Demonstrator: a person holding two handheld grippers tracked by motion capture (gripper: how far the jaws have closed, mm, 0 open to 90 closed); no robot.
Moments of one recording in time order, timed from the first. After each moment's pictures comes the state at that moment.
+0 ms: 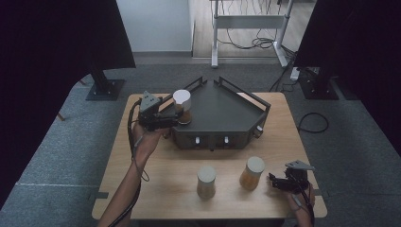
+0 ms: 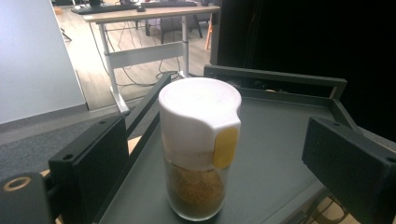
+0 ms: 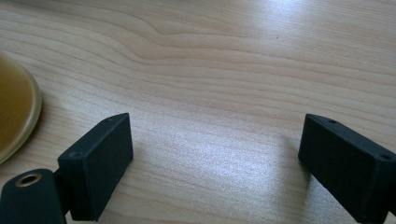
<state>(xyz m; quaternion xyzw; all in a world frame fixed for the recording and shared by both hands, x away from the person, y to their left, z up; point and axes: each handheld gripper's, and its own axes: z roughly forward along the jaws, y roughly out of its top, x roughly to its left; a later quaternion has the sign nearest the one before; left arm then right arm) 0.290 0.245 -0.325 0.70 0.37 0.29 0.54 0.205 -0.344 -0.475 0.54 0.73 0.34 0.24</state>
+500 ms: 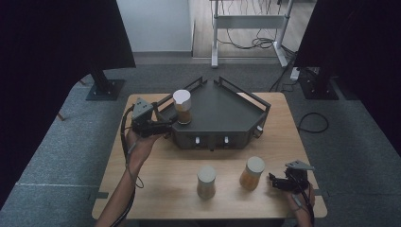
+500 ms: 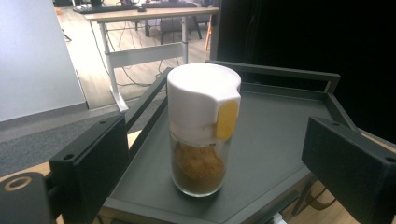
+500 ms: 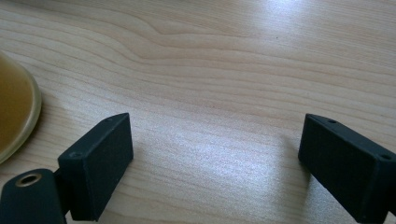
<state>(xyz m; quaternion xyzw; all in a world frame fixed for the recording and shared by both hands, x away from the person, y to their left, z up) 0.273 0.263 -0.333 0.69 0.37 0.29 0.54 0.205 -0.344 -0.475 0.54 0.73 0.34 0.24</state>
